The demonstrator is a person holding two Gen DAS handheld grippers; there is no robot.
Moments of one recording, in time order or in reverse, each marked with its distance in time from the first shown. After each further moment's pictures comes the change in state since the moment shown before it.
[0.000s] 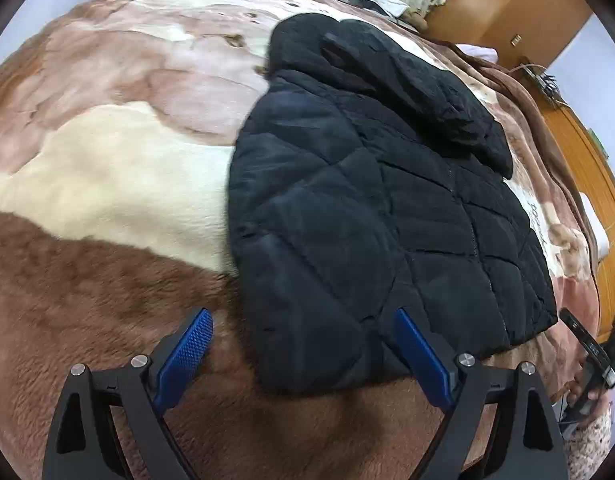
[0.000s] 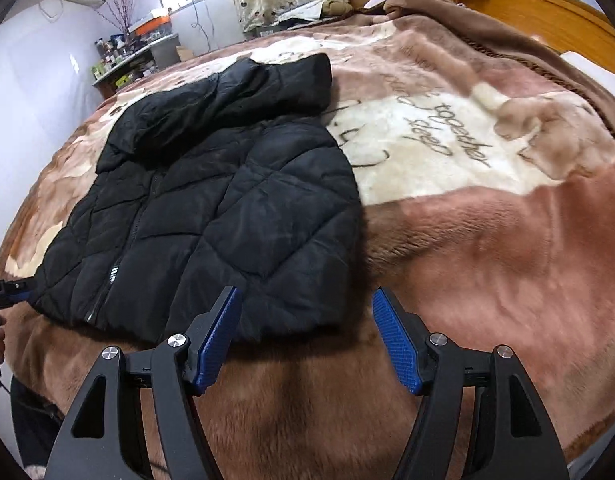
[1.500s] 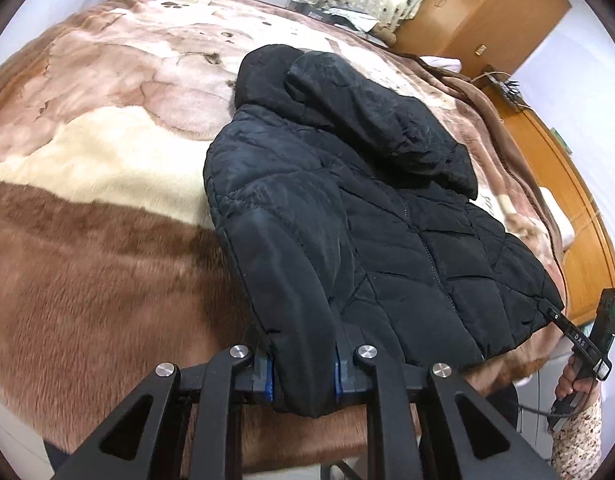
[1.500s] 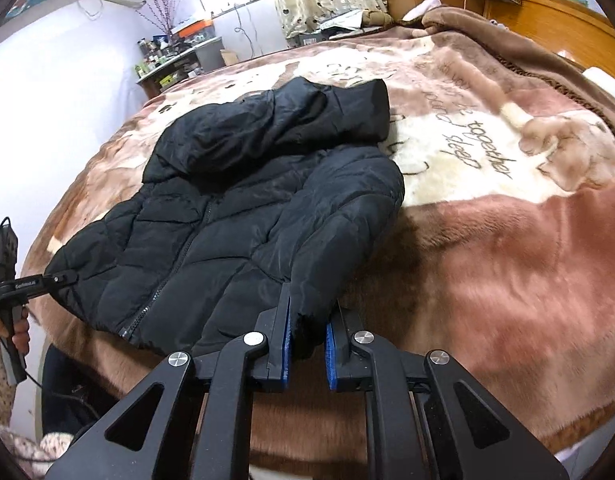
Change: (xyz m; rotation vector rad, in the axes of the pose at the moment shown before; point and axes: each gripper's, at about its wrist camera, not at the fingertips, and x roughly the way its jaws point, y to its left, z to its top) left arm -0.062 -0.018 -0.044 0.029 -0.063 -0.113; right arm -0.080 0.019 -0.024 -0.060 -0.046 0.144
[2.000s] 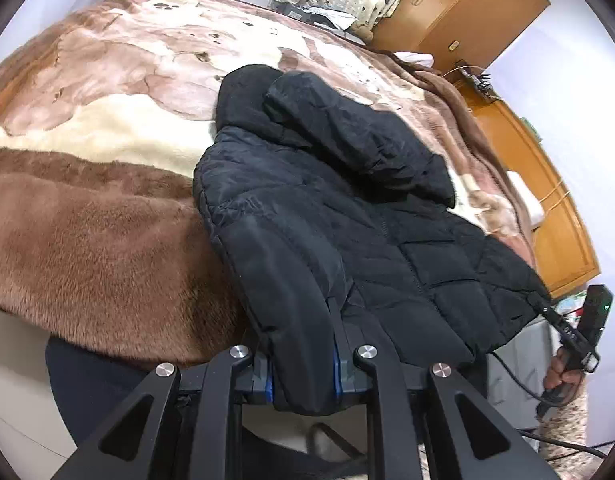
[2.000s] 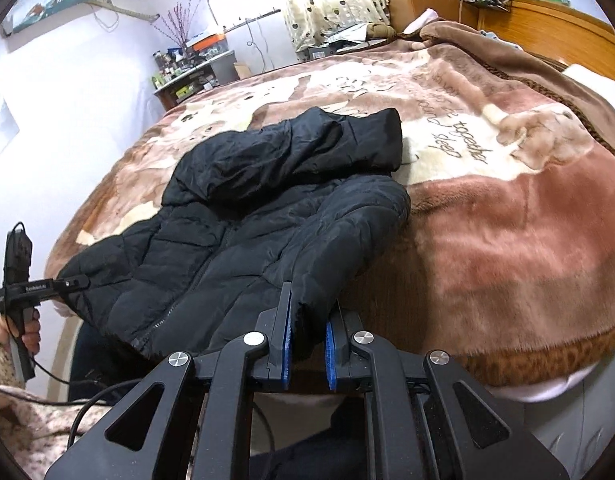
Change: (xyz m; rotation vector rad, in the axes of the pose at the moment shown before) left arm -0.080 -0.014 -0.056 0.009 0.016 -0.085; right arm -0.084 0.007 -0.043 0.026 -0.046 0.058
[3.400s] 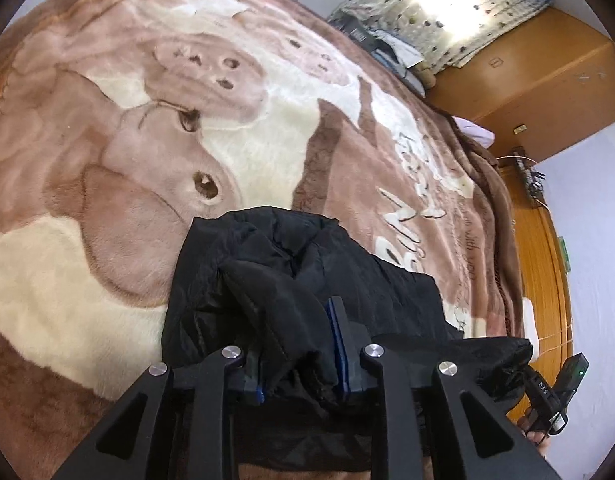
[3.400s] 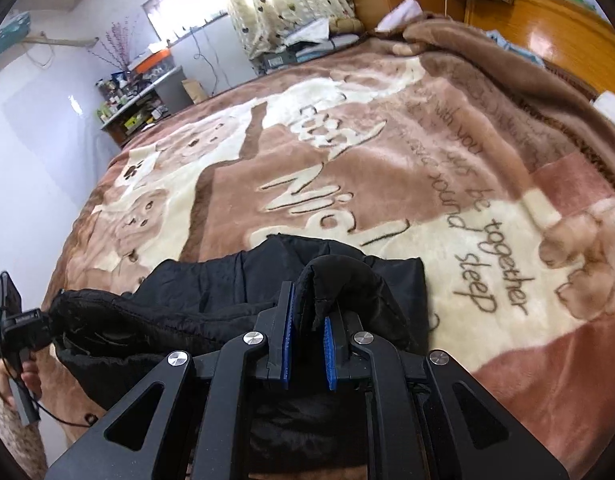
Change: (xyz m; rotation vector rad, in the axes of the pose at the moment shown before) left arm 0.131 0.036 0.303 -0.306 0.001 0.007; right arm 0.183 -0.034 0.269 0.151 0.064 -0.095
